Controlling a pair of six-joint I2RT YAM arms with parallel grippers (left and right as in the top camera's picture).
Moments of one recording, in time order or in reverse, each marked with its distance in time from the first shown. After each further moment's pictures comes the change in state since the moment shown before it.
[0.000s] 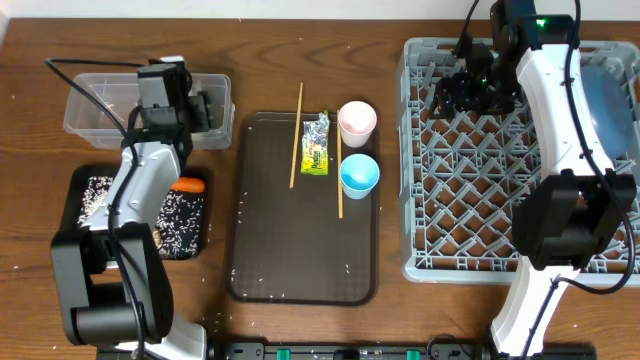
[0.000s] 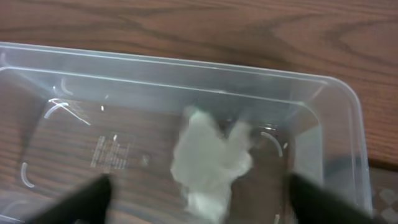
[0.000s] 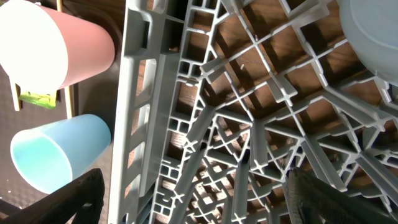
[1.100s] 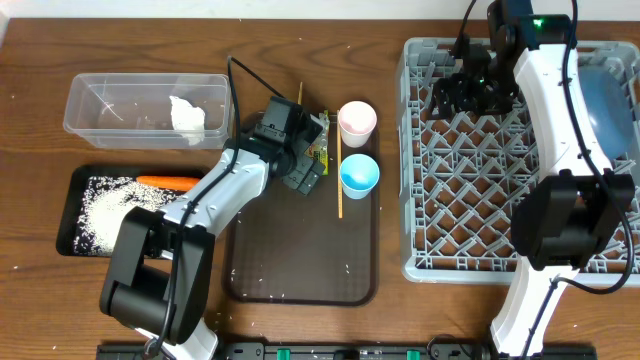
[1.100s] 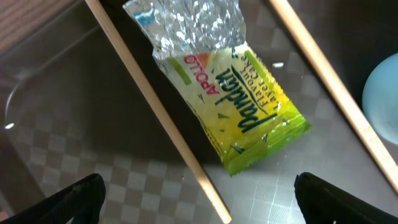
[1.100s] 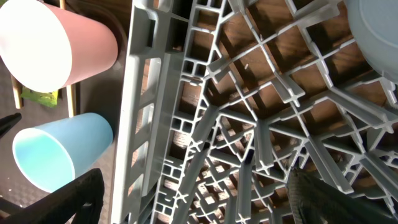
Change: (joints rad) left arm -0.448 0.062 0.000 -0.327 0.166 0.259; right arm 0.010 0.000 0.000 -0.002 0.000 0.000
